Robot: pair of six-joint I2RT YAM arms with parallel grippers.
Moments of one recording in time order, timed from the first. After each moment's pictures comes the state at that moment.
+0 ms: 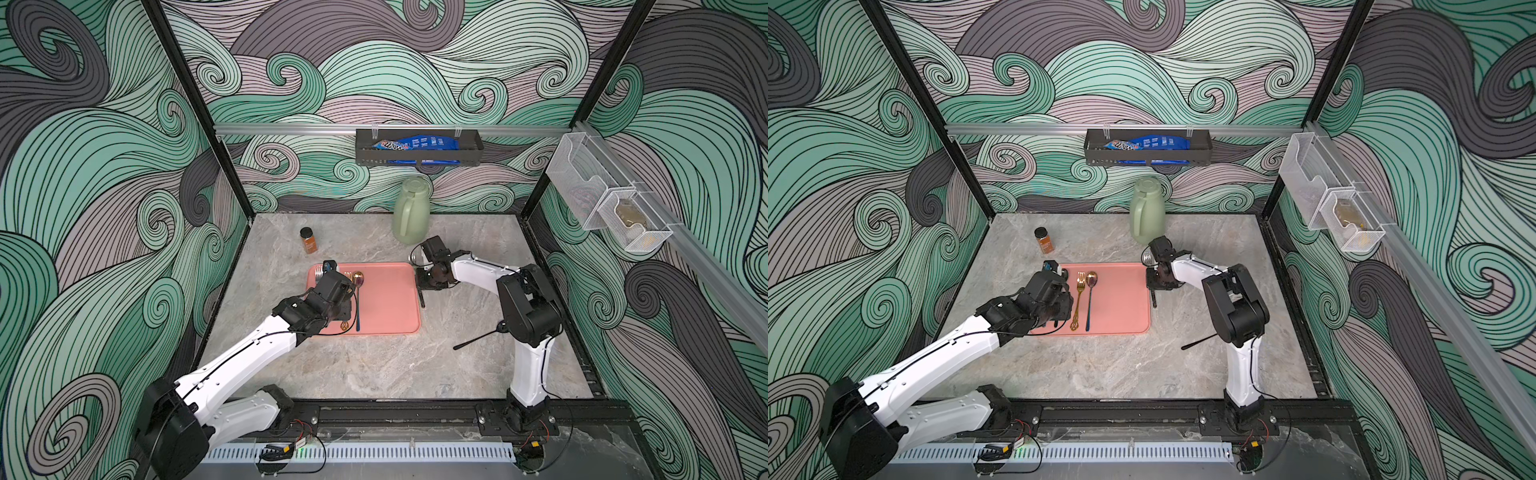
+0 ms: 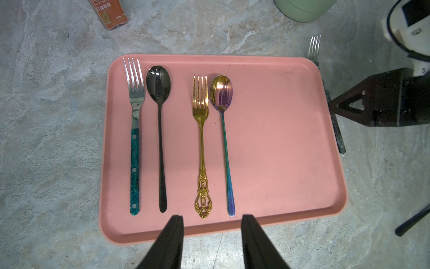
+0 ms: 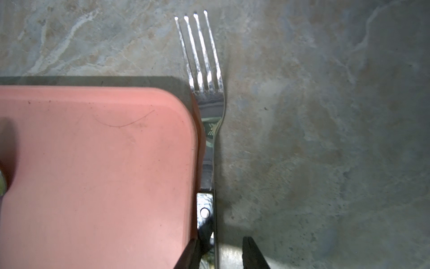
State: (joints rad) left arm -0.64 1.10 0.85 -0.66 -0.29 -0.54; right arm 0.44 2.00 1.33 -0.50 -0.07 0.40
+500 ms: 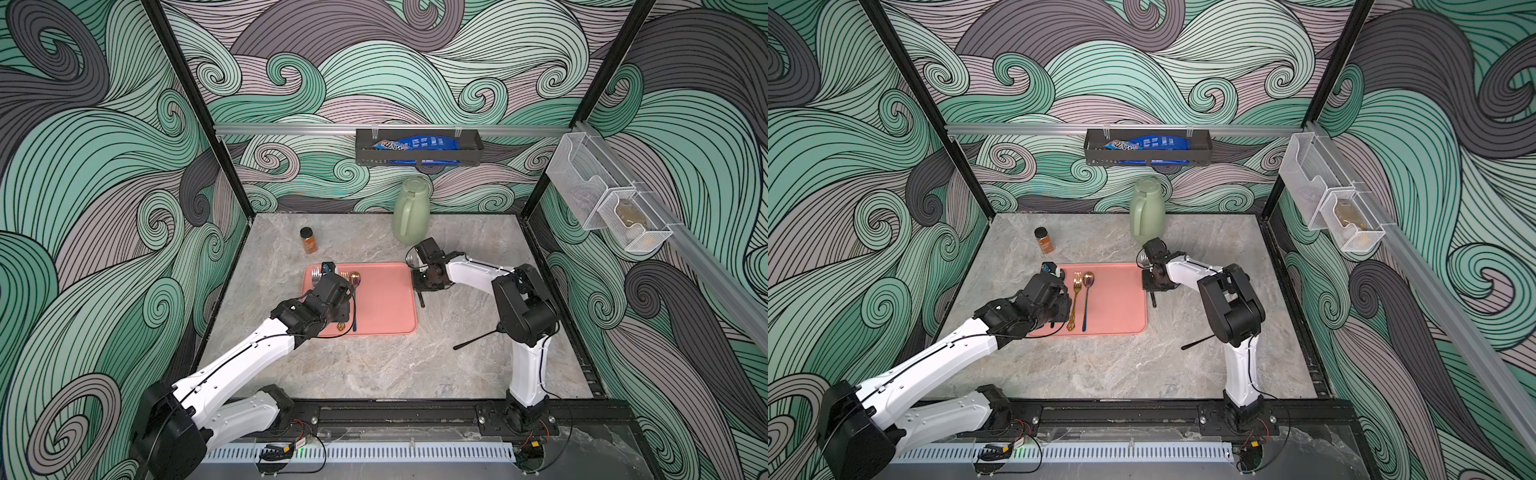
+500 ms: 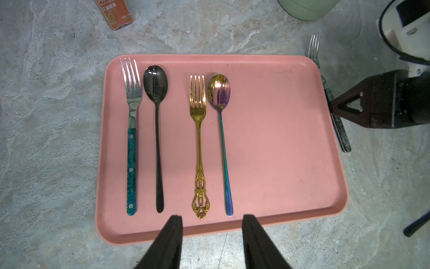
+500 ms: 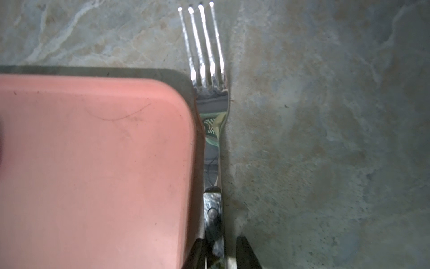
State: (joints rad) left arm -0.64 1.09 0.83 -0.66 -0.30 -0.53; right arm 0.47 2.02 1.33 -0.51 -0.02 0.40
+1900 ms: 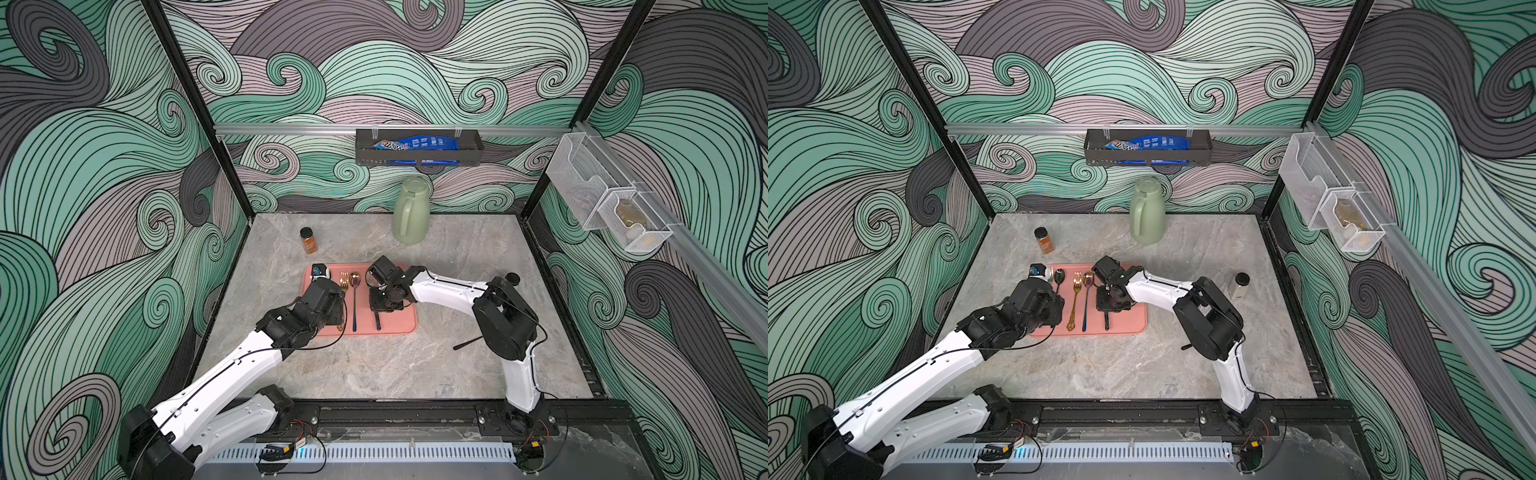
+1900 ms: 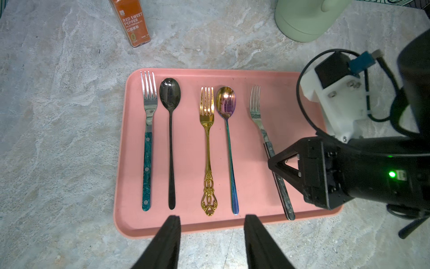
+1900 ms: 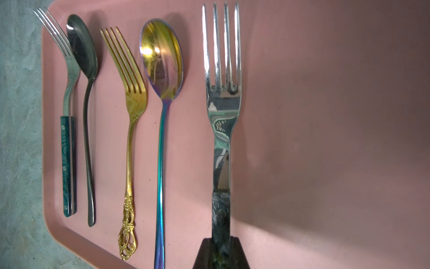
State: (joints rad) left arm -0.64 0.96 0.80 -0.69 -0.34 -0.53; right arm 0.81 2.04 1.45 -0.55 -0.10 0.79
